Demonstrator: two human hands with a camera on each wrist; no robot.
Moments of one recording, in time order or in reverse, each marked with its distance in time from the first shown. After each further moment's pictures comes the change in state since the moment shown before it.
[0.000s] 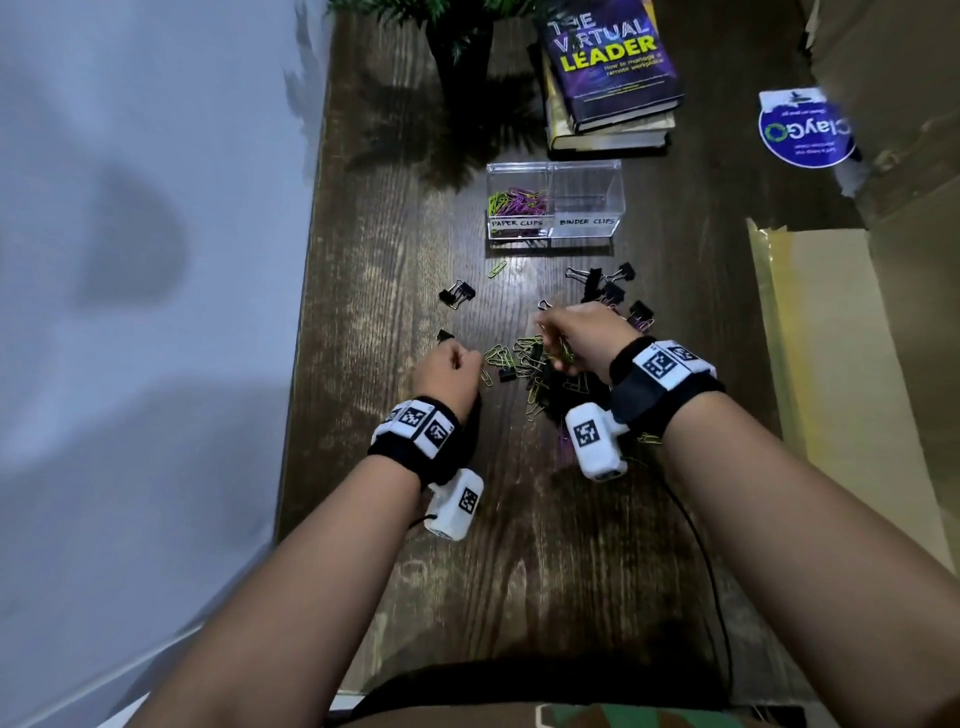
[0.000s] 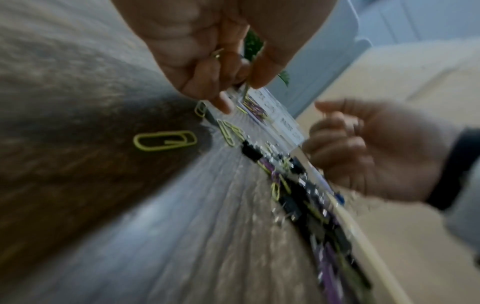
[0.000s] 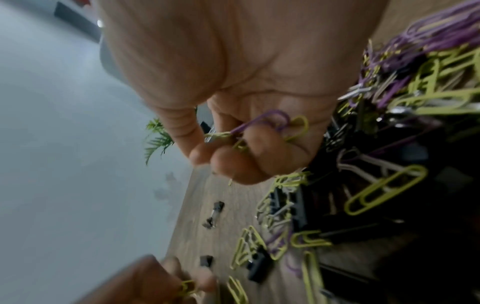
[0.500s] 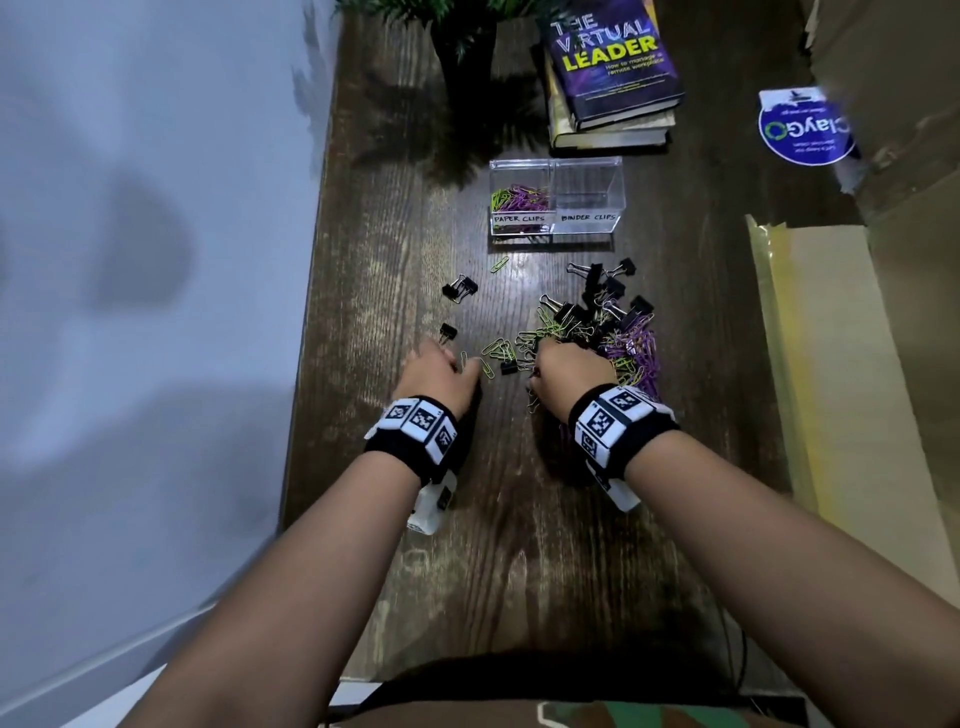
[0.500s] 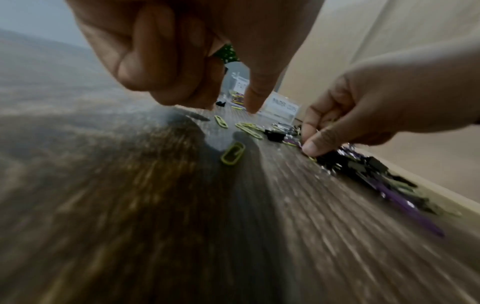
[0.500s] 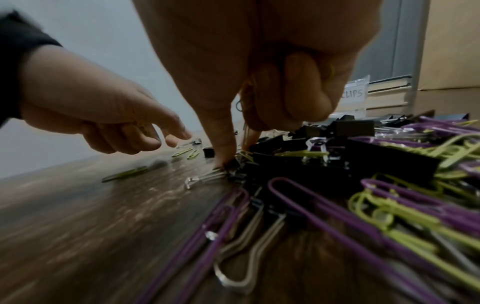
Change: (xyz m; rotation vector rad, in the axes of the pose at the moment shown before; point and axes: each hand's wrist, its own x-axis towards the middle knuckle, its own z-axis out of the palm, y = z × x) left_hand -0.015 -0.001 -0.016 0.378 0.055 -0.046; right_hand -0.013 0.037 0.040 -1.180 0.223 -0.197
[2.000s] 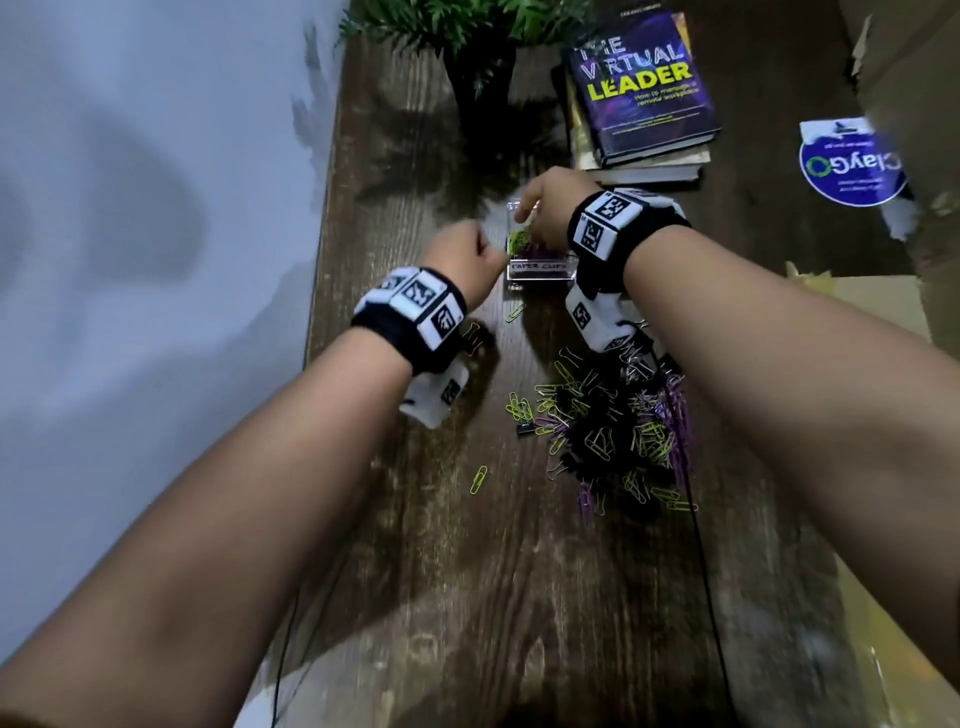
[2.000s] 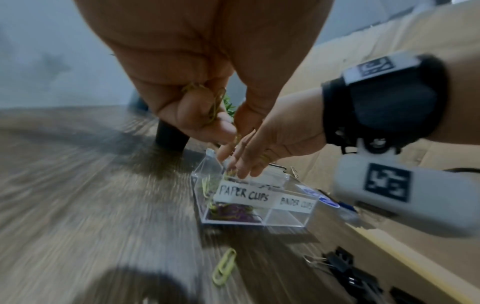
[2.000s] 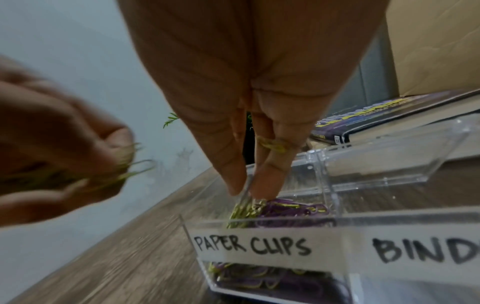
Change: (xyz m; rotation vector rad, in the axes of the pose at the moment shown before) left_hand 0.114 0.117 -0.082 -0.033 -0.005 0.326; right_hand 0.175 -0.011 -0.156 0.235 0.085 -0.065
